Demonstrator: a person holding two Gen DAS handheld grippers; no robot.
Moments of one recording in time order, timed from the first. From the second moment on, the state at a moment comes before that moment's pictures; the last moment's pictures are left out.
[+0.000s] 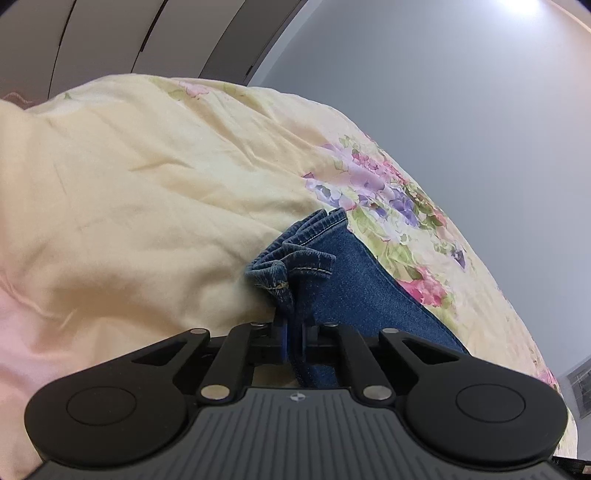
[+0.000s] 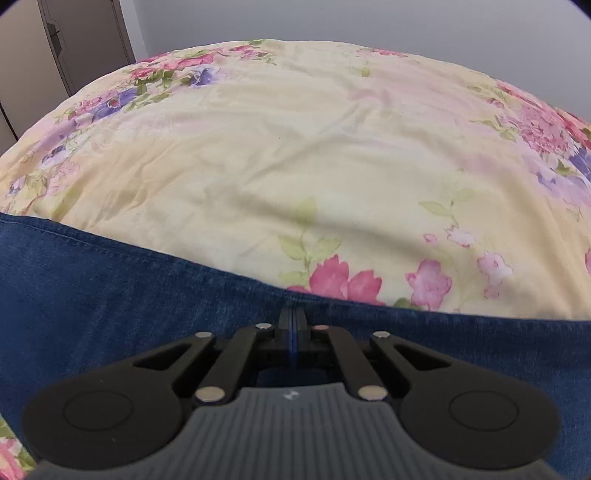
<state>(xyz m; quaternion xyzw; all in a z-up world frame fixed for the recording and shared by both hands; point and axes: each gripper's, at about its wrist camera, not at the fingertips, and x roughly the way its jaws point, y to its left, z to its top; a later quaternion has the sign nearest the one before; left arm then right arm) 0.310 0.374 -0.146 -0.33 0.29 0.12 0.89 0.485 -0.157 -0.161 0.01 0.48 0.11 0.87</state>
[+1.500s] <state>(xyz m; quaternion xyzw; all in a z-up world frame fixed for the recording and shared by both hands) 0.274 -0.059 -0.111 0.25 0.35 -0.22 0.88 0.255 -0.304 -0.143 0.22 0.46 0.15 0.85</state>
